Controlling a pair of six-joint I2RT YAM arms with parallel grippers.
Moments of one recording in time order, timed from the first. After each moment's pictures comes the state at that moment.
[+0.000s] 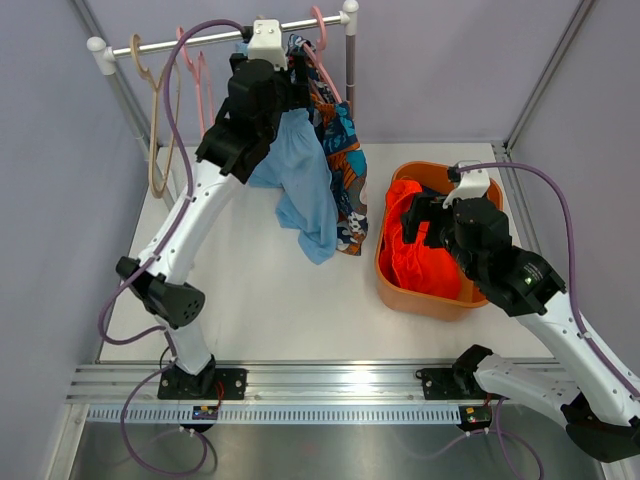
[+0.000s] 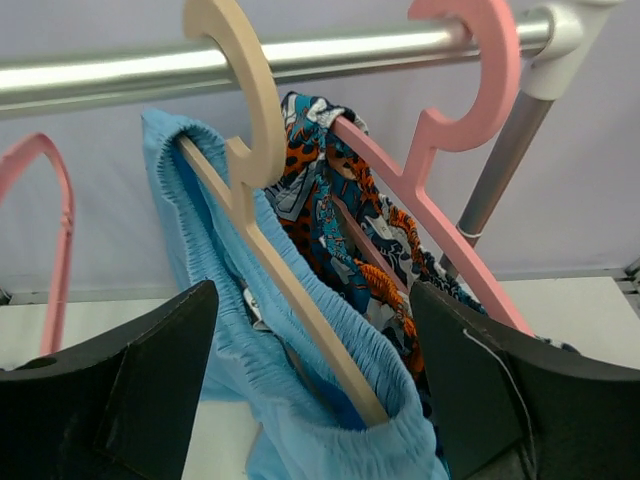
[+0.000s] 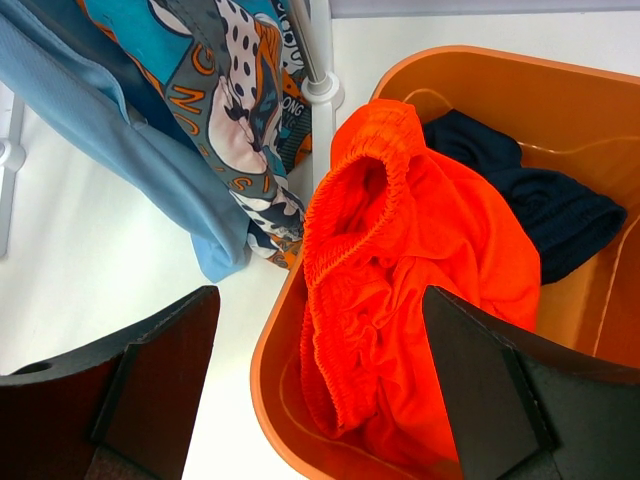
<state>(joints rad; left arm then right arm) -0.55 1.75 2.17 -0.42 -0.46 -0.10 0.68 0.91 1.22 -0.68 0.42 0.34</state>
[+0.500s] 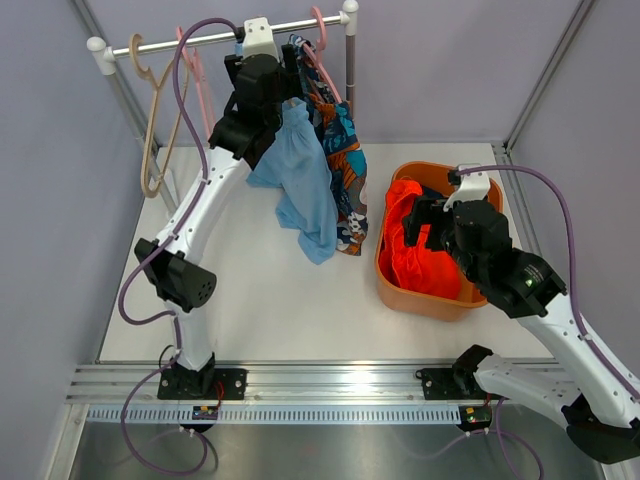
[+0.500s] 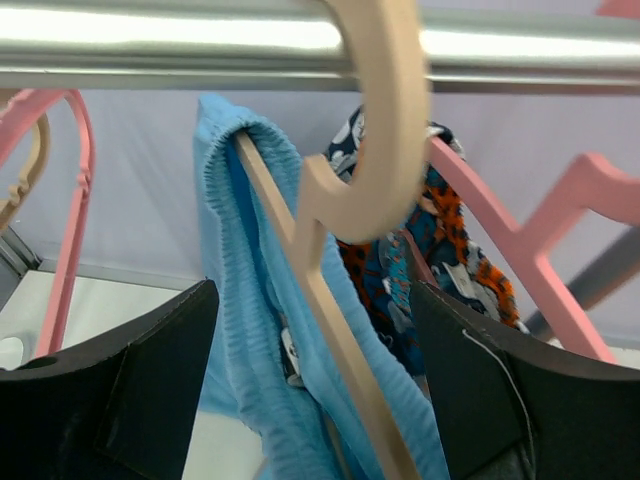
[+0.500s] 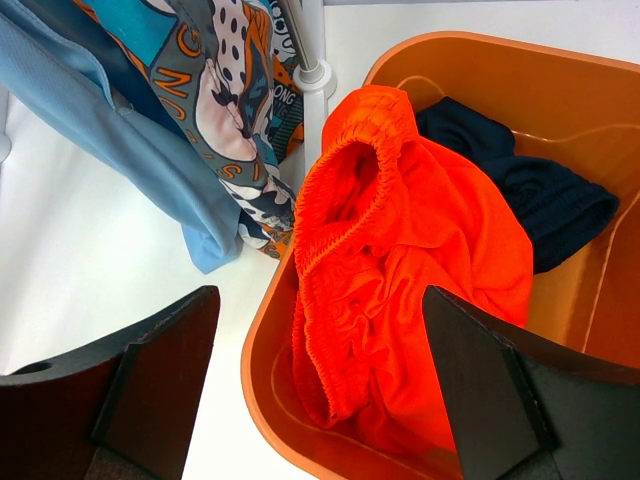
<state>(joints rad) -0.50 1.92 2.24 -0.36 -0.58 -0.16 0.68 0.90 1.21 -0.70 0.42 0.34</state>
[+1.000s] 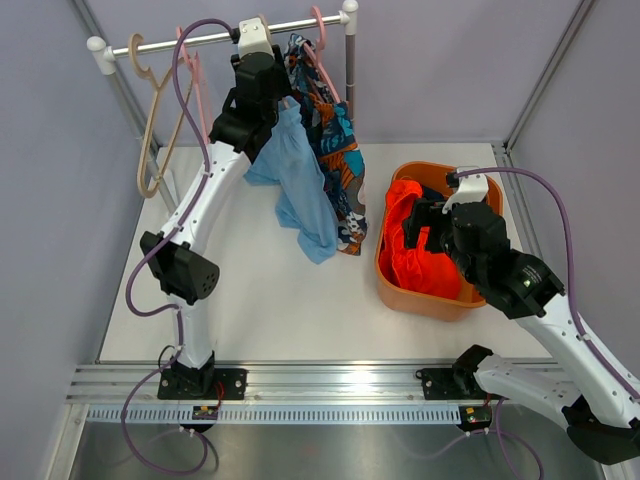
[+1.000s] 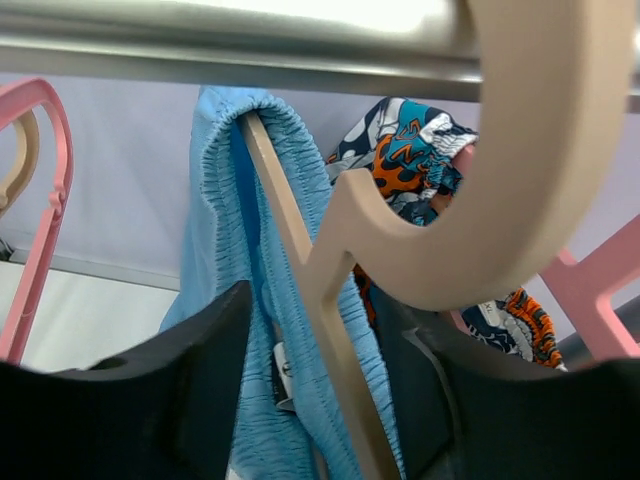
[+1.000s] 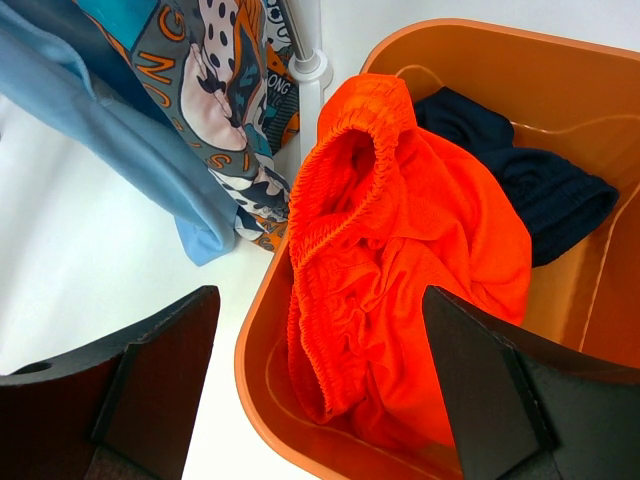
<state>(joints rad) -0.44 1.99 2.27 -0.35 -0.53 -0.23 0.68 0.89 1.18 -0.70 0.43 0.35</state>
